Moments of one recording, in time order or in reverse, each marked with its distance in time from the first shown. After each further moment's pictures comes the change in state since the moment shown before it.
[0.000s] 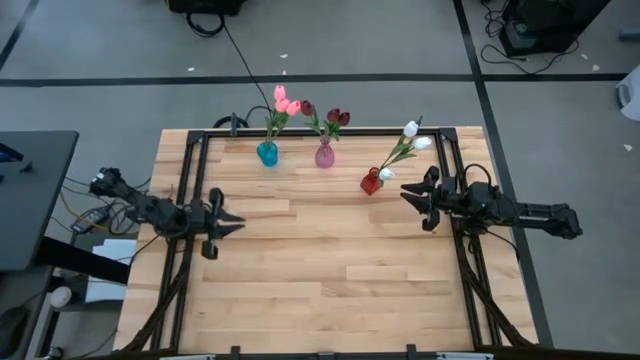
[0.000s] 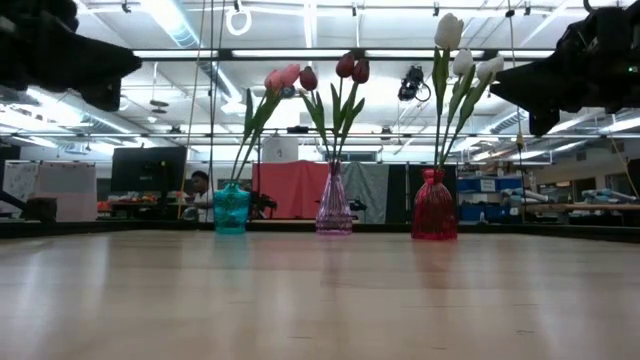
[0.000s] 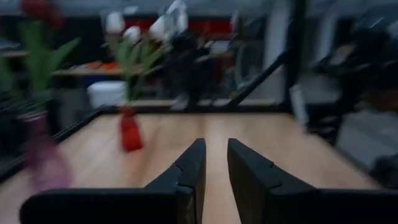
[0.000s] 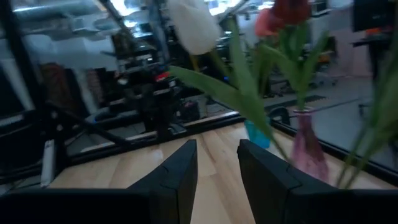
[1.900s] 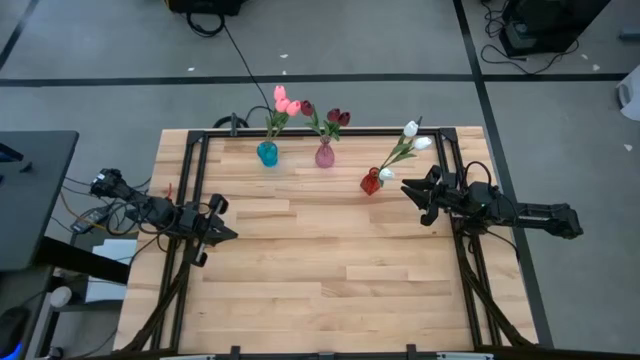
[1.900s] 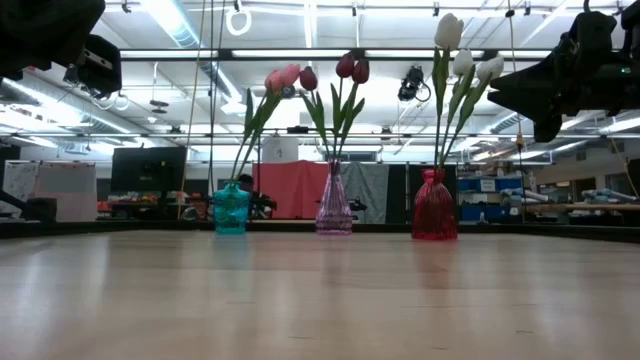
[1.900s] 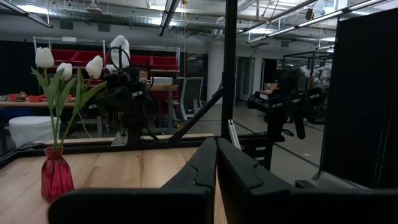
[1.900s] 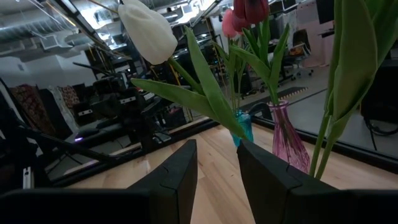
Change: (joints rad) left arm 0.003 -0.026 -0.045 0.192 0.277 -0.002; right arm 0.000 0.008 0.001 0.001 0.109 0.097
